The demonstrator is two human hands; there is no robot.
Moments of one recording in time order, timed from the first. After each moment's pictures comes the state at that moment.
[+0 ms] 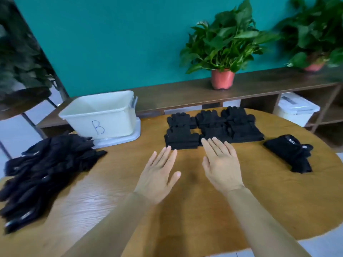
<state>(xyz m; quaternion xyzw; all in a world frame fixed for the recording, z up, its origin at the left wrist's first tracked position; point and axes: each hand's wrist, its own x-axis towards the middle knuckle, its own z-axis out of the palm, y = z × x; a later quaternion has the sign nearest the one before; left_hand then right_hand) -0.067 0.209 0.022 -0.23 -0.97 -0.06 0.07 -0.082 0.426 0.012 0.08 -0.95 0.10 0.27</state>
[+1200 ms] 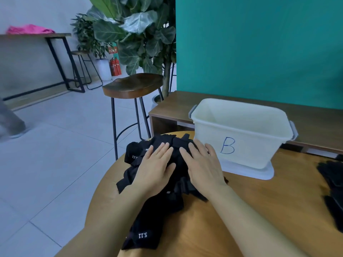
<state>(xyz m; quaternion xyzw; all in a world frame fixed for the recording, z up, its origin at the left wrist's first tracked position) -0.115 -0.182 0.025 0.05 -0.98 -0.06 0.17 -0.200 -0.024 0.031 0.40 -0.89 0.04 0.20</state>
